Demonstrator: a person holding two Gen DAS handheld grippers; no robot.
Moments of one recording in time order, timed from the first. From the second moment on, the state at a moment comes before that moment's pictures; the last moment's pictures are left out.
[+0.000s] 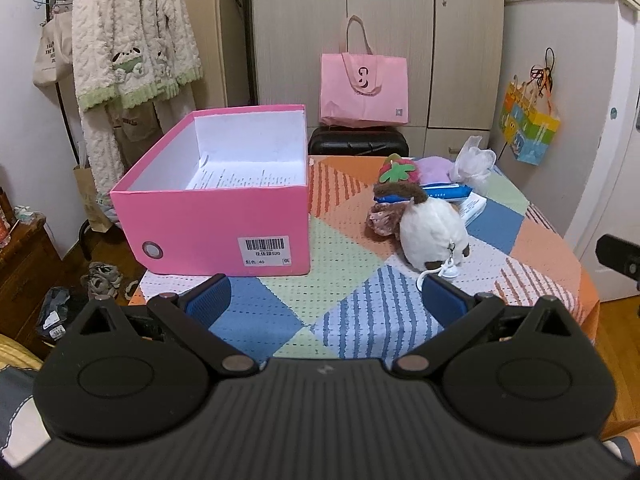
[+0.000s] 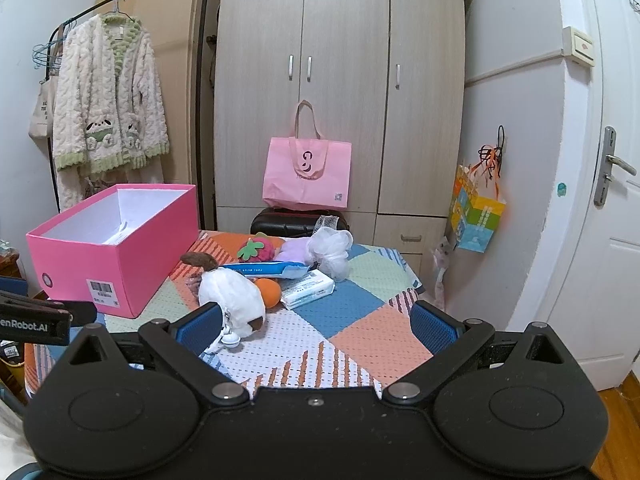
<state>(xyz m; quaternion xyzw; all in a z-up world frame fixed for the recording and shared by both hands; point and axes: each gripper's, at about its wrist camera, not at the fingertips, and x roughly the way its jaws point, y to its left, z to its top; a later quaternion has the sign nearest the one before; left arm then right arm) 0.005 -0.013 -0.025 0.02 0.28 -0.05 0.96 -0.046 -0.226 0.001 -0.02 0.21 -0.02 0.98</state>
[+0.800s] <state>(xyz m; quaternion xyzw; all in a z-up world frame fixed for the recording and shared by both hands) 0.054 -0.044 -0.042 0.02 0.23 -0.13 0.96 0.019 -0.245 -0.066 -0.02 0.18 0.16 0.97</state>
